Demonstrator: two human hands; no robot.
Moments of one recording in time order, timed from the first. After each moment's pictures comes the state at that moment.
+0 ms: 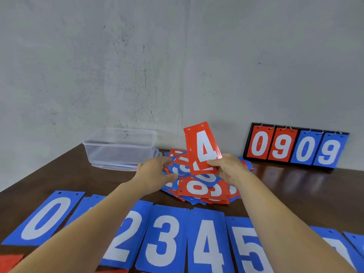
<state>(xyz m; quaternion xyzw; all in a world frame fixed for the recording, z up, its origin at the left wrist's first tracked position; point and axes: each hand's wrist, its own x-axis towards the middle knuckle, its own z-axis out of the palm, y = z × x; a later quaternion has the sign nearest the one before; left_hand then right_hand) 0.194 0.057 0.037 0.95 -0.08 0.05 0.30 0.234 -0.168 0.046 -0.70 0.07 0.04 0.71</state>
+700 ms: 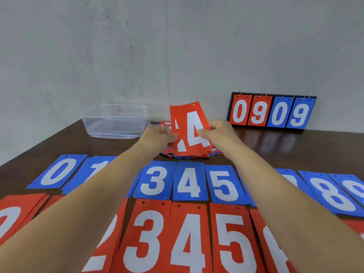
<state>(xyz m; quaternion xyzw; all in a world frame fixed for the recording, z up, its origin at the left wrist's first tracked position) 0.097 0.004 0.066 0.81 -0.02 0.00 0.59 0.105 -0.177 0.070 -0.84 -0.02 -0.10 0.54</state>
